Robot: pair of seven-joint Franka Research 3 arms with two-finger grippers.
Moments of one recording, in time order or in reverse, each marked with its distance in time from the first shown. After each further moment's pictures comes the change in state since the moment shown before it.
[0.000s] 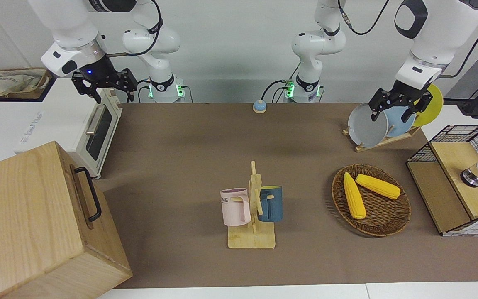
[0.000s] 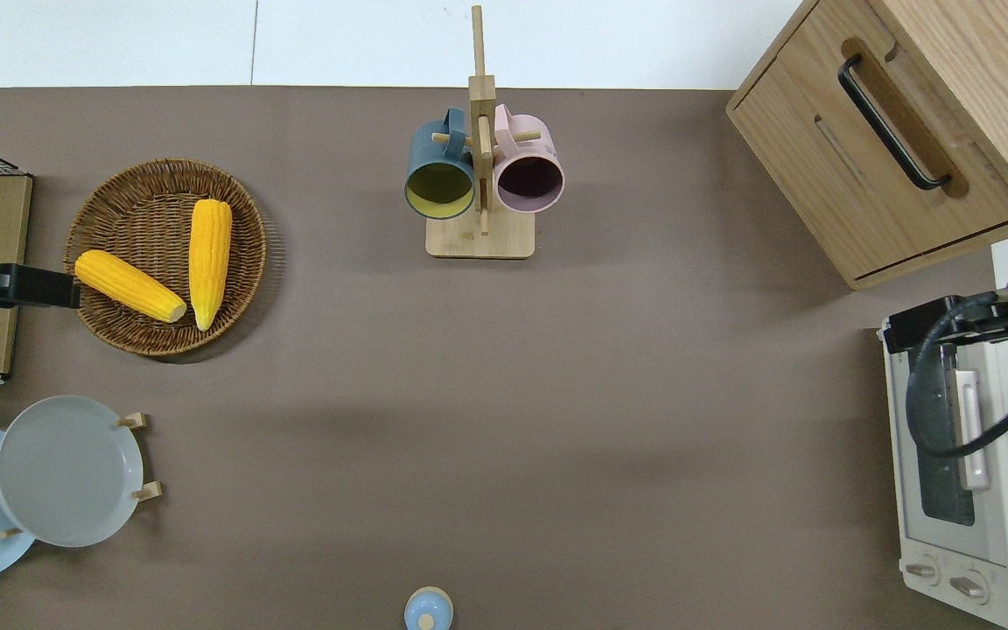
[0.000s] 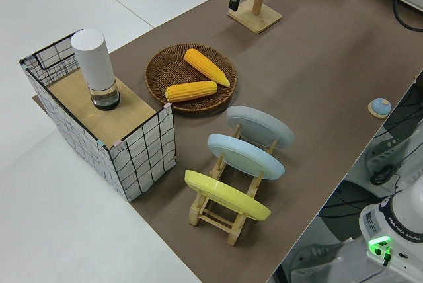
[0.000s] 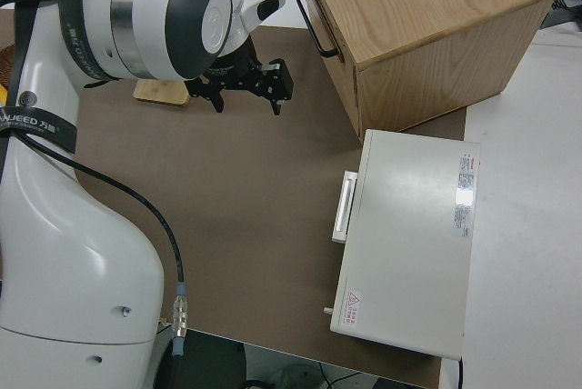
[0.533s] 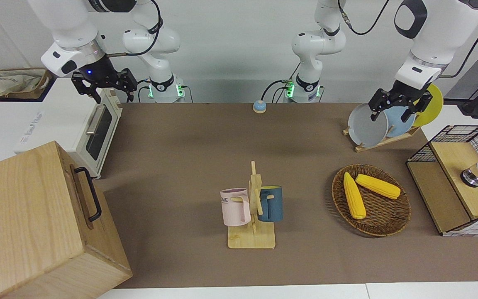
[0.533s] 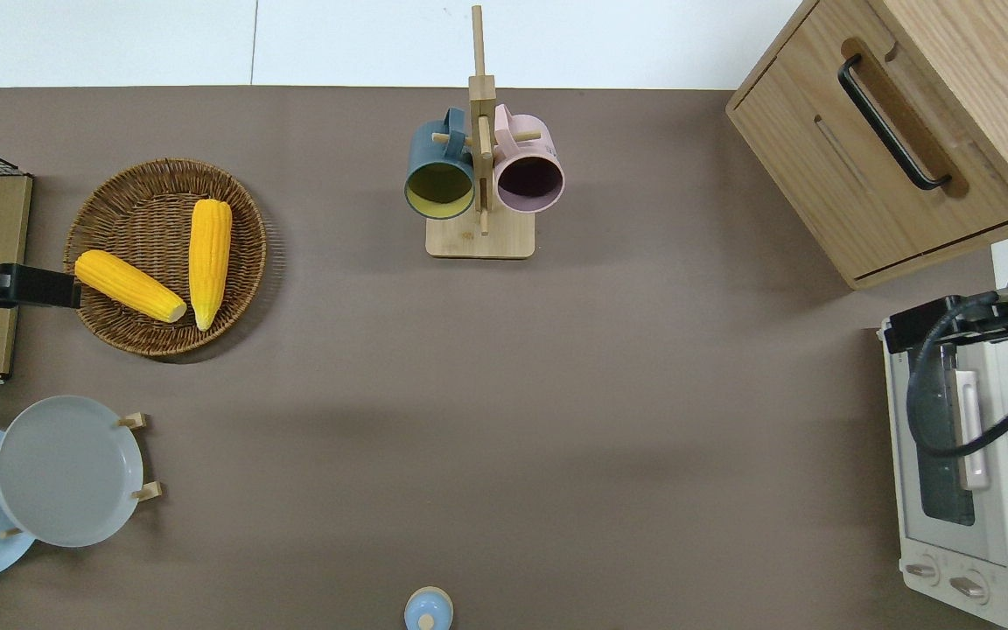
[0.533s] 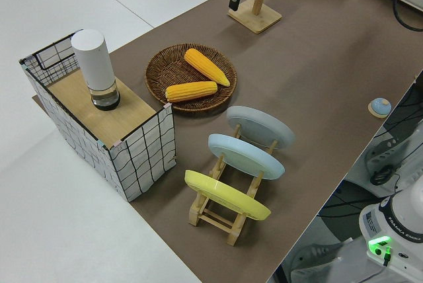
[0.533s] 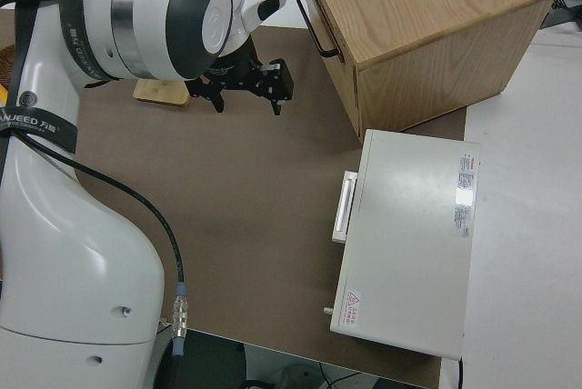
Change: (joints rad) left arm 0.000 0.000 -0.001 0.000 0.000 0.000 0.000; right arm 0.000 0.000 -0.001 0.000 0.000 0.000 0.000
